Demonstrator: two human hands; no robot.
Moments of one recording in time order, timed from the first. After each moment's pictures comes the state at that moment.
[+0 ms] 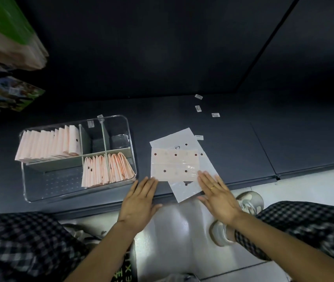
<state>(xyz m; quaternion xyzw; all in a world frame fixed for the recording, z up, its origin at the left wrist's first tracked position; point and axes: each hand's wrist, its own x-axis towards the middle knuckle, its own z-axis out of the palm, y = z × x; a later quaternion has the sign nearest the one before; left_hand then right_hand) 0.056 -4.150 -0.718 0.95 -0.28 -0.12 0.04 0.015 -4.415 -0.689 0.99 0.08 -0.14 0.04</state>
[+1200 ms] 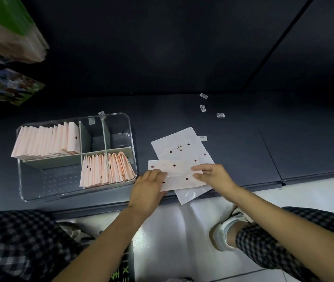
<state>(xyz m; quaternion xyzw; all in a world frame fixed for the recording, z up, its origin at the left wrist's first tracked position) 0.089 -4.181 -0.700 0.95 -0.24 -0.10 0.18 0.084 -4.405 -0.671 0.80 -0.18 -0.16 -0.56</state>
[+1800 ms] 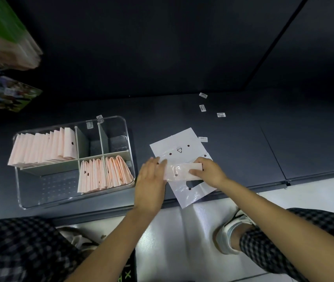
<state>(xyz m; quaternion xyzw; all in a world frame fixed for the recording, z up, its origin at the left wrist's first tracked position) 0.098 -4.203 -0.682 0.96 -0.18 -0.01 0.23 0.116 -4.408 -0.687 0.89 -0.15 -0.21 -0.38</state>
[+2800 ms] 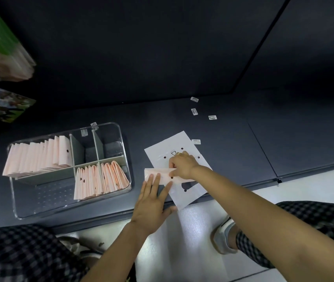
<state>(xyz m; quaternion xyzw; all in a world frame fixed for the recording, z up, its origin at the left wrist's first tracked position) 0.071 -4.194 -0.713 0.94 -0.28 -0.16 0.14 0.159 -4.360 -0.677 0.96 0.03 -0.27 -0.11</state>
